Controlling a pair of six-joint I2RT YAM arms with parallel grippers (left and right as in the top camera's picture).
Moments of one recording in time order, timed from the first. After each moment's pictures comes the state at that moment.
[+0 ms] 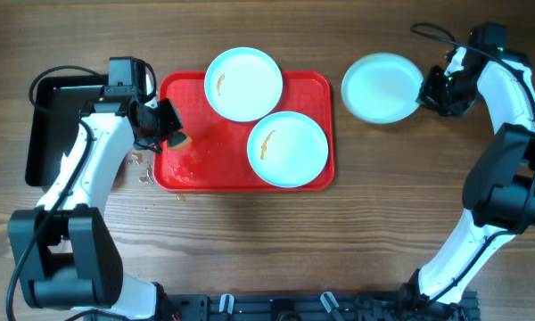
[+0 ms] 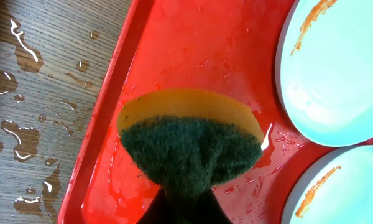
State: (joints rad) left arm 0.00 1.68 1.18 -0.73 0.16 -0.42; right arm -0.26 2.11 1.64 -0.90 -0.26 0.26
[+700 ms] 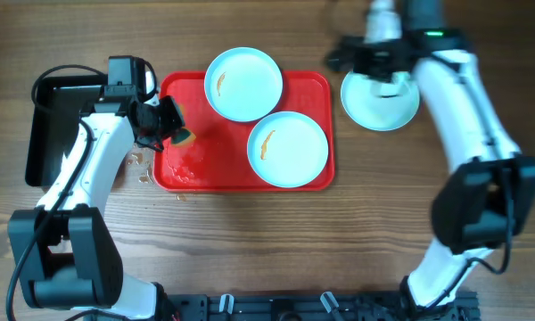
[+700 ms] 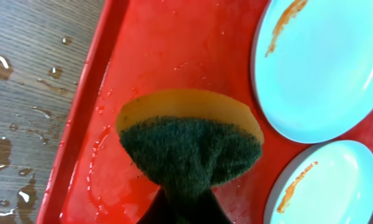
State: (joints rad) left arm 0.00 1.68 1.18 -0.69 0.22 -0.42; right arm 0.18 1.95 1.74 -0.85 -0.39 0.20
